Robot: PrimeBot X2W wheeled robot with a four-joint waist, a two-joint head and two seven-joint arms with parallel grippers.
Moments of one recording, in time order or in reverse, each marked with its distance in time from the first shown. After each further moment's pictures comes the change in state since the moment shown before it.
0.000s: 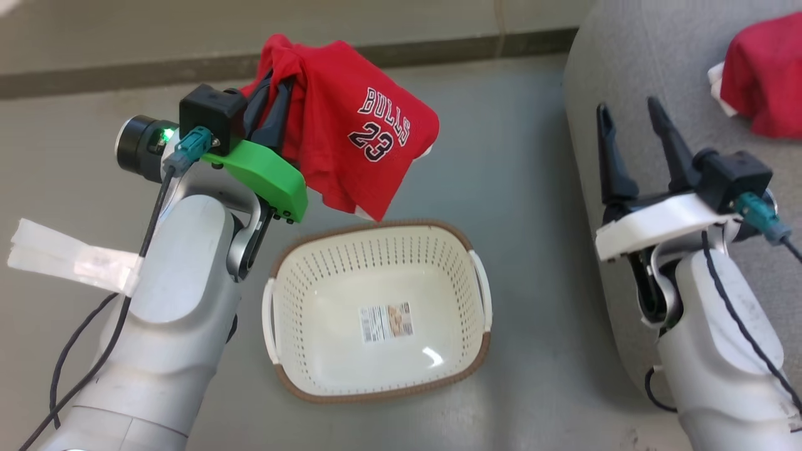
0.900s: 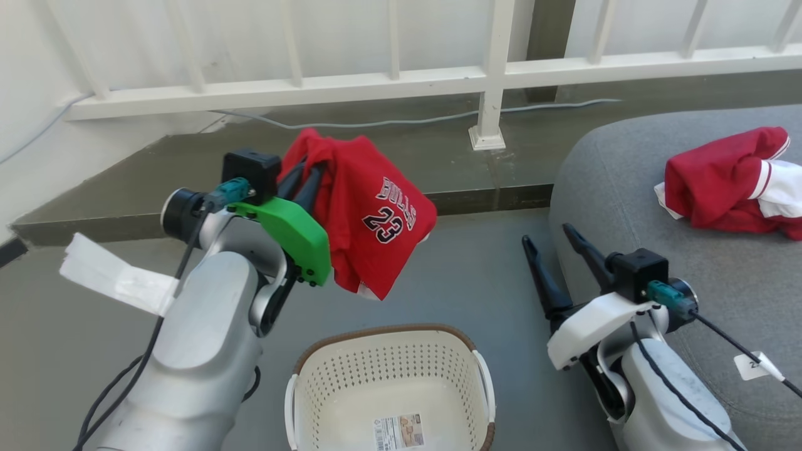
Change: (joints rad) left arm 0.124 -0.007 -0.057 -0.002 -0.112 -0.012 0.146; right arm 0.155 0.005 0.172 0.147 0.025 0.031 0.000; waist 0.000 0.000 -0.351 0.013
